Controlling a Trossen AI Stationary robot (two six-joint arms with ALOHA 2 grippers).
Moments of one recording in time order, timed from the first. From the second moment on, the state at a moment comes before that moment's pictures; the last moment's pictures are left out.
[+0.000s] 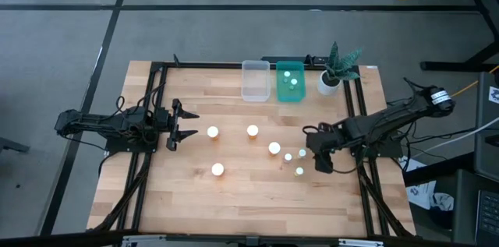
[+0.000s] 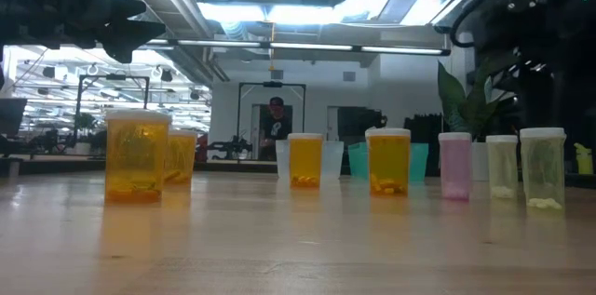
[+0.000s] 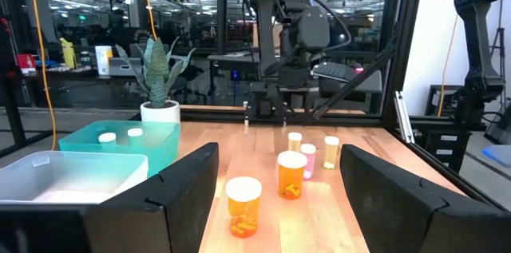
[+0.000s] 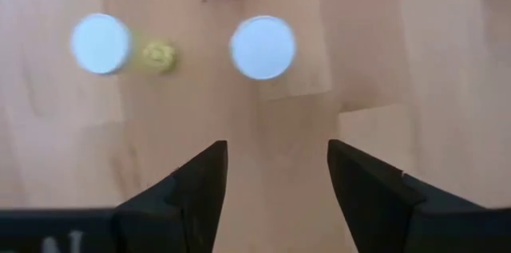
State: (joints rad) left arm -0.02 0.11 0.01 0.19 -0.07 -0.04; right arm 0.30 1.18 0.69 -0.78 0.04 0.48
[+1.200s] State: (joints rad) left arm -0.02 0.11 0.01 0.19 -0.07 -0.04; right arm 0.30 1.34 0.69 -0.54 0.11 0.17
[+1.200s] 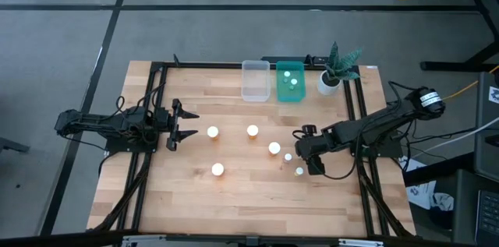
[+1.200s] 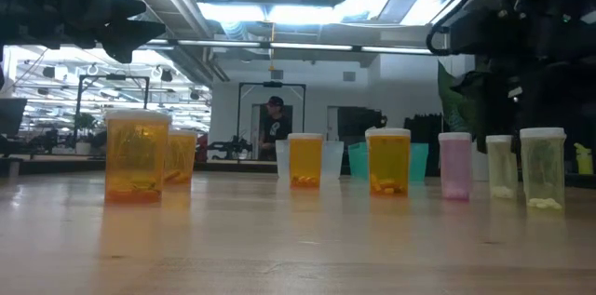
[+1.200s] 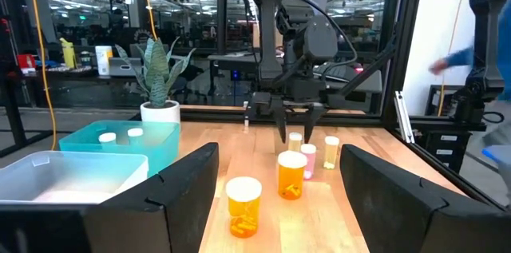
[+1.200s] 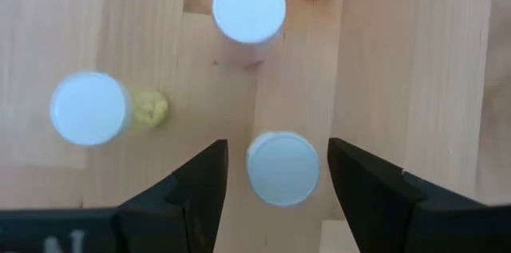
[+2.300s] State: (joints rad) left arm -0.02 0.11 0.01 0.20 -0.07 -0.07; right arm -0.09 1.26 1.06 -0.75 0.54 0.03
